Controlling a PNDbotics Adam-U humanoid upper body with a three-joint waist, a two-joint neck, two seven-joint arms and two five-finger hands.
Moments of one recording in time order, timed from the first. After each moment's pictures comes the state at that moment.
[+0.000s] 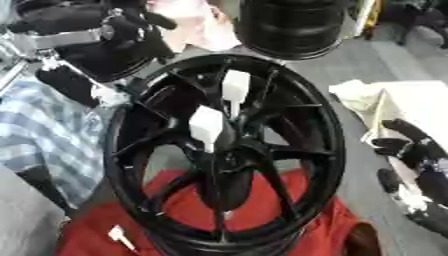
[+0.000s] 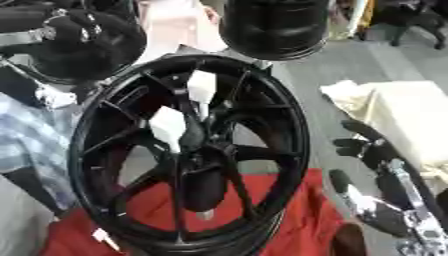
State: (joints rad) left arm -1.02 0.64 -0.59 -1.45 -0.06 -0.56 -0.56; right arm 0.32 -0.57 0.10 -1.98 -0.02 -0.45 -0.19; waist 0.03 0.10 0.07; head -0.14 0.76
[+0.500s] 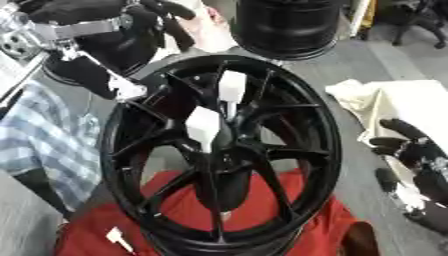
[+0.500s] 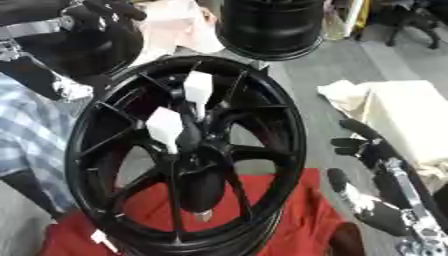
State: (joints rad) left arm -1.08 0.53 -0.60 -1.37 -0.12 -0.56 -0.56; right arm 0.32 -0.57 0.10 -1.98 -0.02 -0.45 -0.19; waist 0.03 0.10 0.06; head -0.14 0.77
